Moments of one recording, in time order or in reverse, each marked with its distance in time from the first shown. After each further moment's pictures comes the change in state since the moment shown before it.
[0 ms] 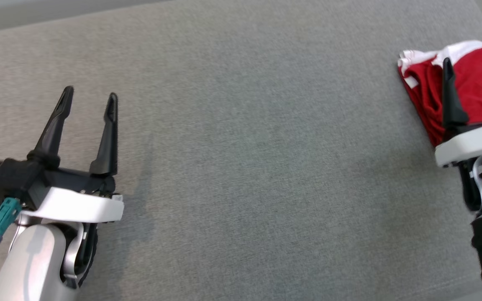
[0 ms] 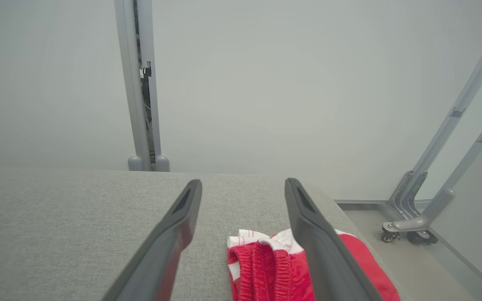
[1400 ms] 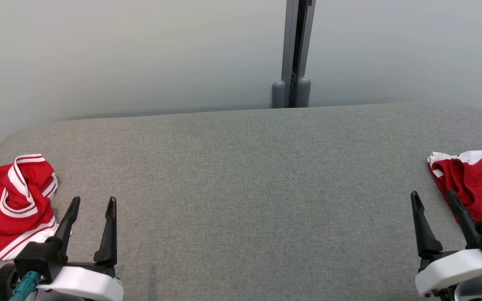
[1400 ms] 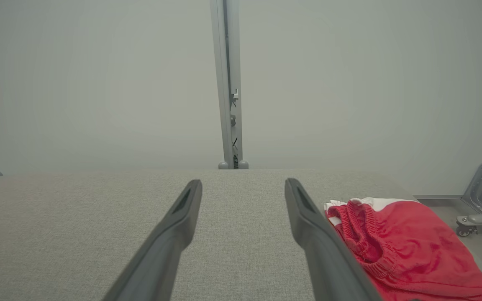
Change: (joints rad) left arm 0.328 -0.009 0.020 0.073 -0.056 0.060 0.006; right arm 0.635 0.161 -0.074 -0.518 -0.020 0.000 0.257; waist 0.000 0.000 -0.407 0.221
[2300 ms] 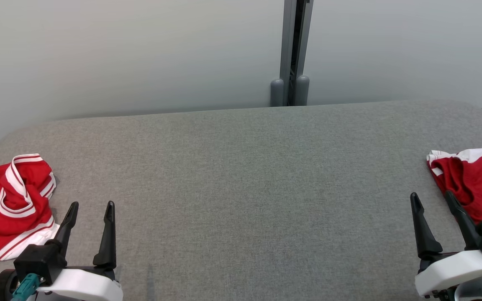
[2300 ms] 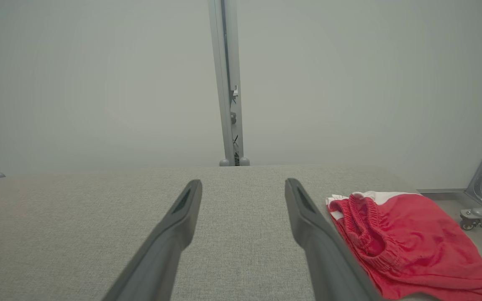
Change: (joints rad) left arm 0.018 0.008 -0.005 -0.016 -0.015 0.032 0.024; right arm 0.003 0.000 0.006 0.004 0.021 0.000 -0.003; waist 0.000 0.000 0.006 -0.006
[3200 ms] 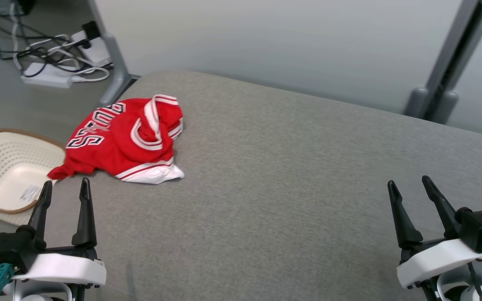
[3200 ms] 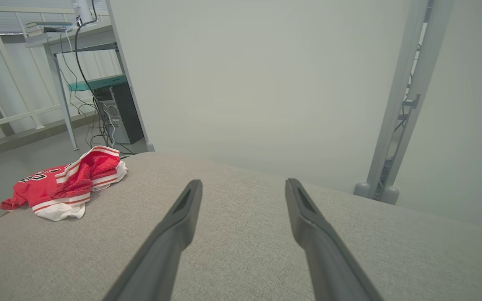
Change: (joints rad) left arm -0.060 0.008 0.051 0.015 -0.030 -0.001 -0.060; right arm -0.046 0.001 0.072 -0.017 0.000 0.000 0.001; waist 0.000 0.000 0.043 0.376
